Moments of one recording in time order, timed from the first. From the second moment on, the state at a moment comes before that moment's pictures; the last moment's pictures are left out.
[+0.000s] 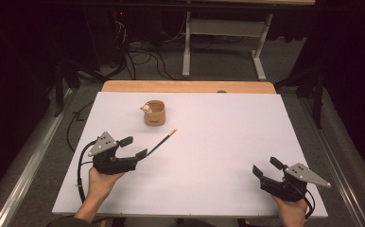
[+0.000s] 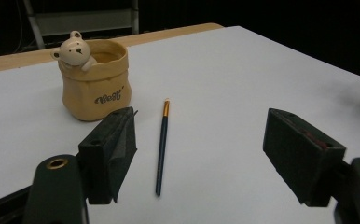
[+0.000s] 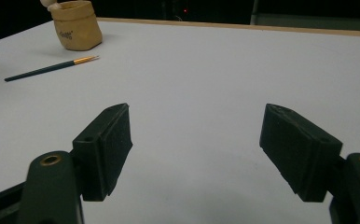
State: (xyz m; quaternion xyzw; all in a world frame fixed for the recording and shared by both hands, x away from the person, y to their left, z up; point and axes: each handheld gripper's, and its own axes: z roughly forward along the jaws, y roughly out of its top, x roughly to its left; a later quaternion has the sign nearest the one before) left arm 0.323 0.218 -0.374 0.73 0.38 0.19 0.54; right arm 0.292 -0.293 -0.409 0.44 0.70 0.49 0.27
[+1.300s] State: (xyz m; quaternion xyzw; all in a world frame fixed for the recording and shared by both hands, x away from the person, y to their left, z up) left arm 0.350 0.188 -0.364 0.74 0.37 0.18 0.53; right arm 0.292 -0.290 -0.409 0.44 0.70 0.49 0.27
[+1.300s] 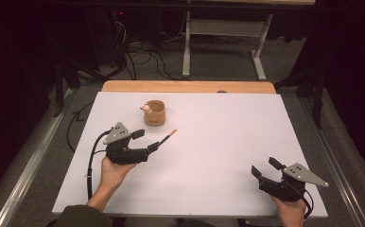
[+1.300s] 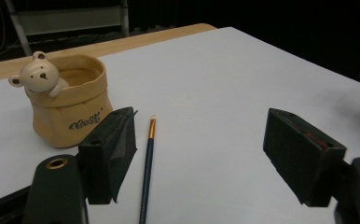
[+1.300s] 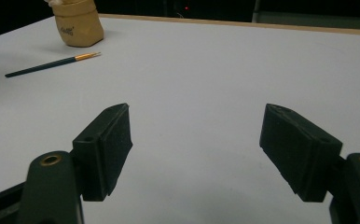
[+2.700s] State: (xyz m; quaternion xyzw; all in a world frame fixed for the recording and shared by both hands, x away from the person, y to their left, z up) left arm 0.385 0.145 -0.354 0.76 0.36 0.17 0.52; right arm 0.293 -0.291 -0.410 0.45 0.70 0.49 0.26
